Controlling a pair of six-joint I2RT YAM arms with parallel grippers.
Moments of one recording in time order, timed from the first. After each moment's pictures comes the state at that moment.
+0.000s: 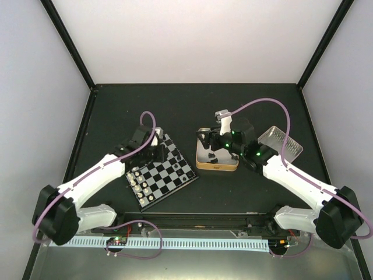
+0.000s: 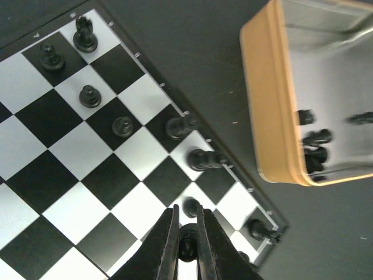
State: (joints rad) left arm -0.54 1.15 0.77 -0.47 0.13 -0.53; right arm 0.67 1.19 0.84 -0.04 -0.15 0.40
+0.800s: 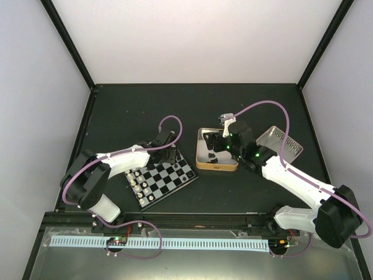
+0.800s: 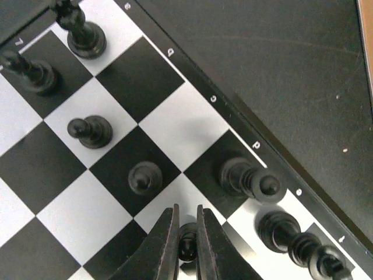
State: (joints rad) left arm -0.64 1.56 0.82 -0.31 -0.16 -0.47; right arm 0.67 1.20 0.81 -0.12 0.02 0.43
